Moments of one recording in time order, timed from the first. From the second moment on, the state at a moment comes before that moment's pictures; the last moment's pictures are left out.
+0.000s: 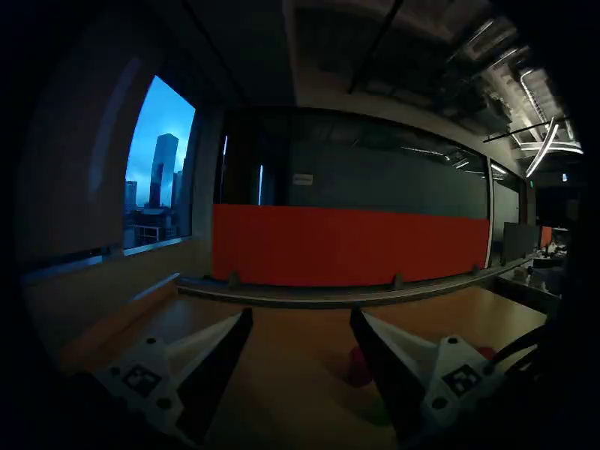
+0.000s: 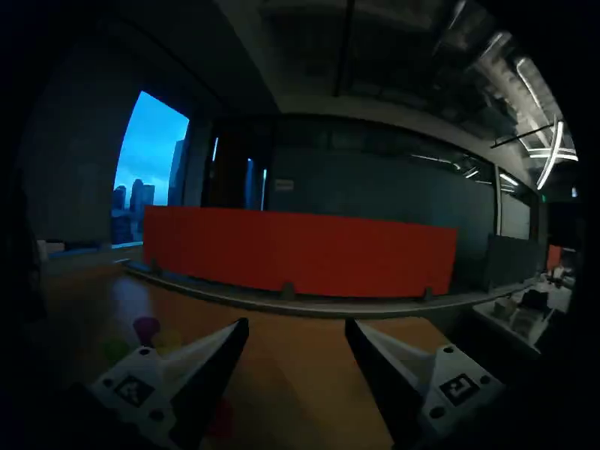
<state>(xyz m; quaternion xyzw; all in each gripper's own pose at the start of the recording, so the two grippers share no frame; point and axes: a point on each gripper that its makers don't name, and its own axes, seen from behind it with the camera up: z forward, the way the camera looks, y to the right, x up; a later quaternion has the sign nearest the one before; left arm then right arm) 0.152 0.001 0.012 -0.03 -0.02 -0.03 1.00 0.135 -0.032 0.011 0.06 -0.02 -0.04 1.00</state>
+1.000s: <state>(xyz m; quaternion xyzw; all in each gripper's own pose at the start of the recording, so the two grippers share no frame) 0.231 0.008 0.035 -0.06 -0.03 -0.03 1.00 0.217 -0.039 0.036 0.07 -0.03 -0.01 1.00</state>
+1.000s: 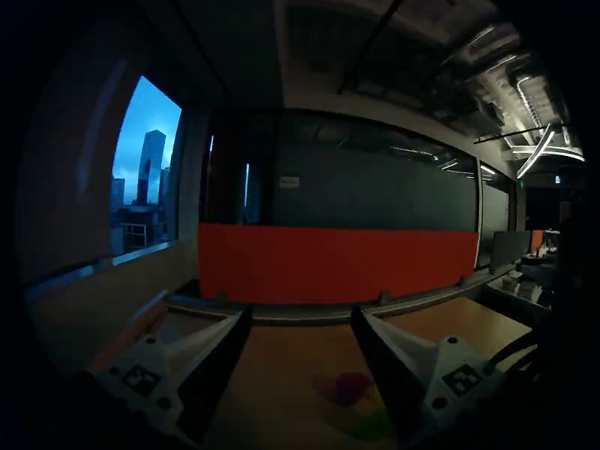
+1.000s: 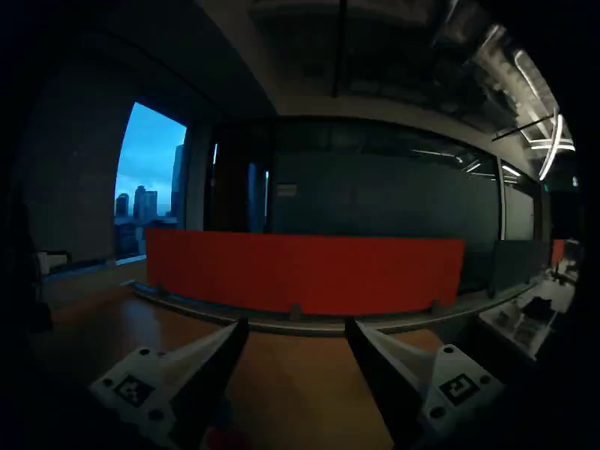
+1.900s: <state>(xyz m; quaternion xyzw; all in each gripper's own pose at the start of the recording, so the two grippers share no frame) 0.241 0.053 0.035 -0.19 -0.03 -0.01 0.98 0.222 -0.067 0.036 0.17 -0.04 -0.06 0.98</state>
